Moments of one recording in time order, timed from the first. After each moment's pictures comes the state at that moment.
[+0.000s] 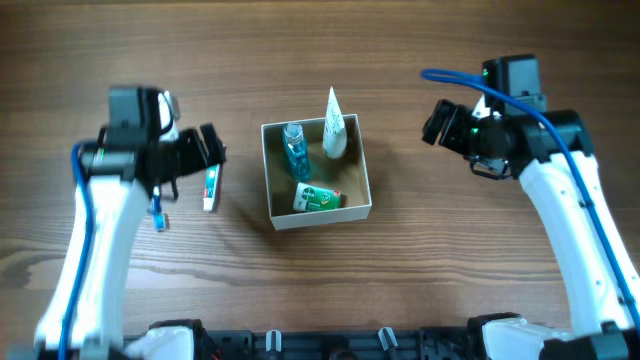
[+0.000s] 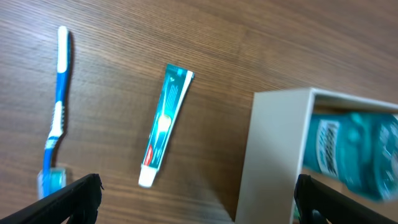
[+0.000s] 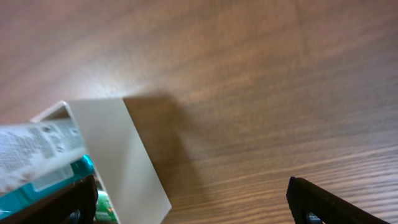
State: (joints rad) left arm 0.02 1.40 1.14 -0.88 0.13 -0.31; right arm 0.13 1.44 1.30 -1.01 -0.07 0.51
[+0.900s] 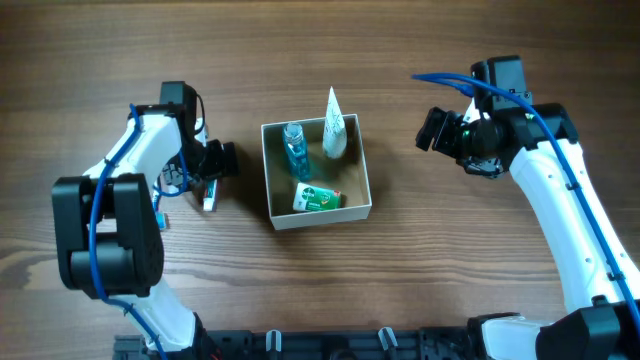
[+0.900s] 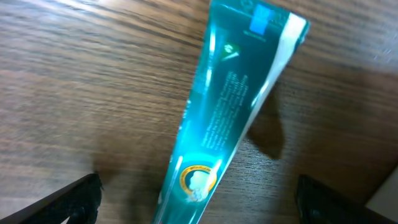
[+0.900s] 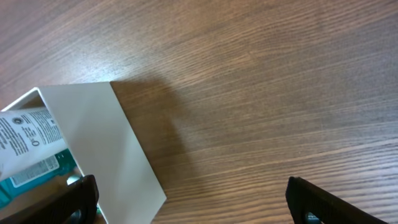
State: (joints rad) left arm 0.01 1.91 1.19 -0.86 0.10 -0.25; right arm 0.13 1.49 1.28 -1.02 -0.10 0.50
